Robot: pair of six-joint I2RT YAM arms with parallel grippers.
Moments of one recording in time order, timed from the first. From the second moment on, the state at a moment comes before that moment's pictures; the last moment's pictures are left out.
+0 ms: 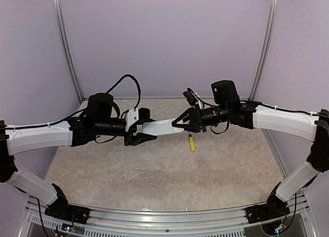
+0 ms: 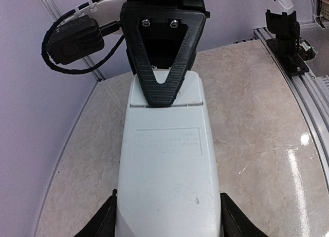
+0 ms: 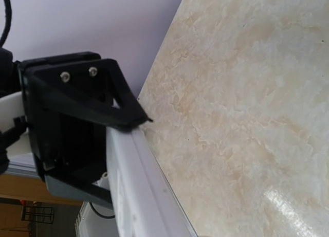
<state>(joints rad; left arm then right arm) -0.76 1.37 0.90 0.11 0.52 0.59 0.72 1.53 1.16 -0.10 -0.74 0.75</state>
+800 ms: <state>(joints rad) -0.77 1.38 0.90 0.15 0.52 0.53 0.73 1.54 1.17 -0.09 -0.74 0.72</state>
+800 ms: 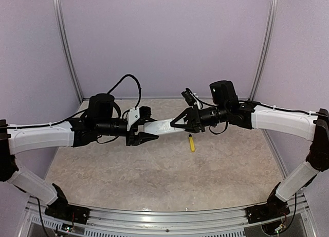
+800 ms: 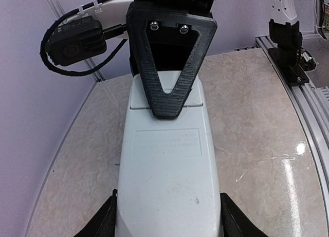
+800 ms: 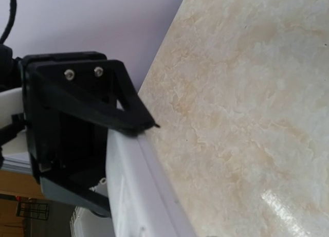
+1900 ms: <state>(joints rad) -0.77 1.32 0.82 0.26 0.53 0.52 0.76 1.52 1.21 -0.20 -0.74 0.62</state>
